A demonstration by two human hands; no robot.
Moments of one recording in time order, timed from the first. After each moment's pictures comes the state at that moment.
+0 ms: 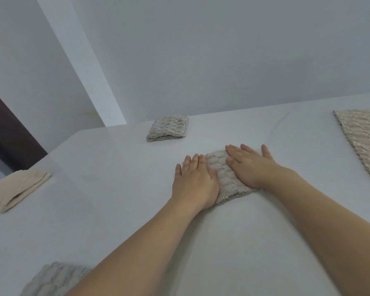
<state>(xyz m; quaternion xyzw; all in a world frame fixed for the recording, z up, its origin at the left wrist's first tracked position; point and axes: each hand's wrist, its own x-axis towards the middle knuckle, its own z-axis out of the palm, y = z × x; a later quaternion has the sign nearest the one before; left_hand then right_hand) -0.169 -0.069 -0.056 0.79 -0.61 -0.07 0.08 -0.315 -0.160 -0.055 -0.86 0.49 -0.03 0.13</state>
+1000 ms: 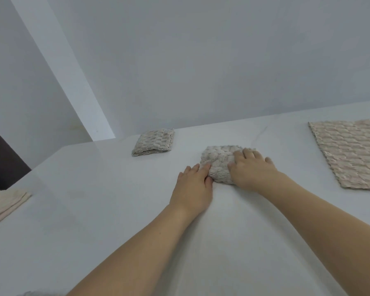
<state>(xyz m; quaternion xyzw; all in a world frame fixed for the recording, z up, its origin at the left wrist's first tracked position) -0.185 -0.102 -0.064 0.70 -0.68 -0.05 0.18 -0.338 -0.172 -0.042 -0.79 0.60 -0.04 0.12</state>
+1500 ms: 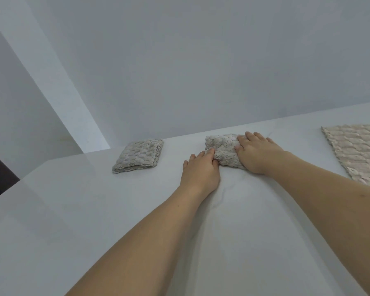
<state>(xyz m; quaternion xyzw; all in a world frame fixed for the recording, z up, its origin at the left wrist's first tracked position) -0.205 -0.234 -0.062 0.74 -0.65 -0.07 0.17 -0.359 -0.314 -0.058 -0.82 0.56 -0.09 0.07</state>
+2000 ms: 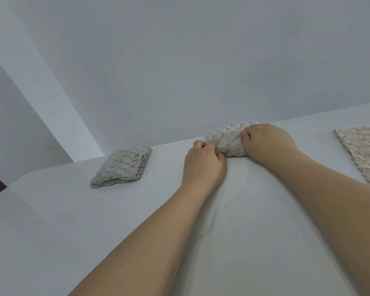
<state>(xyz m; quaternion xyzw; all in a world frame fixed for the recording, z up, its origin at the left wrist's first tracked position) -0.224 -0.301 -0.066 0.73 -0.64 0.00 0.24 -0.371 -0.380 -0.061 -0.78 0.57 -0.25 0.00</state>
